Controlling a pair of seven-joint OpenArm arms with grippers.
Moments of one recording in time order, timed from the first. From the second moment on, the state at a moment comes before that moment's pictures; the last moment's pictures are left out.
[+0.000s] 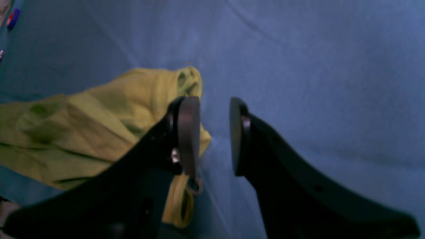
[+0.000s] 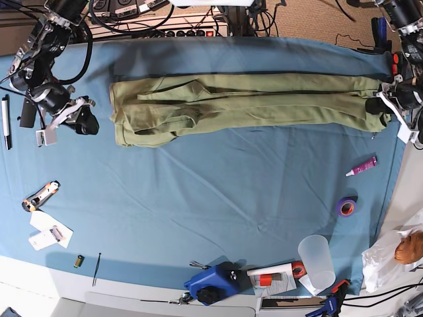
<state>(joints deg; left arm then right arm) 8.7 -23.1 -36.5 88.6 -56.1 -35.2 81.6 -7.3 16.1 39.9 95.0 48.8 39.8 -66.9</state>
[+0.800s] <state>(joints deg) 18.6 -17.4 -29.1 115.0 -64.5 -42.2 80.7 -7.0 16.1 39.9 95.0 46.6 39.8 -67.1</state>
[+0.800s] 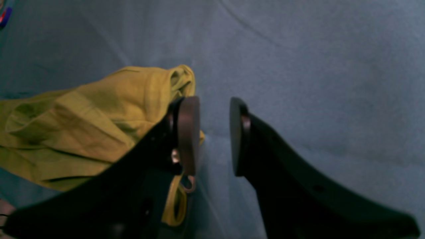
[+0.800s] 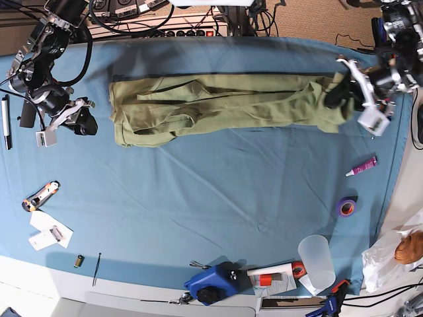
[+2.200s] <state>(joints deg) 10.0 -6.9 5.1 121.5 -28.8 -31.5 67.1 -7.0 16.1 39.9 95.0 44.9 39.8 -66.0</state>
